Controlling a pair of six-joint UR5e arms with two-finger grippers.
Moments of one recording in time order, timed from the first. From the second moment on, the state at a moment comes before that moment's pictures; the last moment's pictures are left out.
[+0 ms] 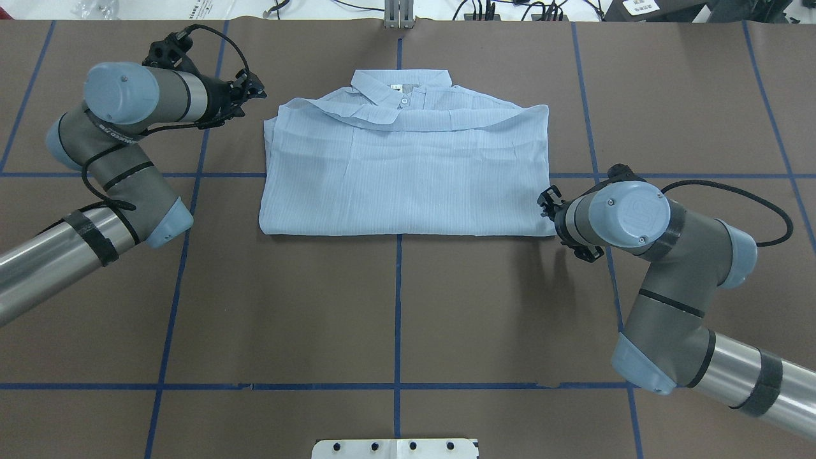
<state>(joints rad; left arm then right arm) -0.84 -2.16 -1.18 -2.54 -1.74 -1.65 0.57 -1.30 1.76 -1.28 1.63 2.15</state>
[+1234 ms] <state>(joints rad) -0.84 -2.16 -1.18 -2.54 -1.74 -1.65 0.57 -1.28 1.78 -1.28 1.69 2.15</state>
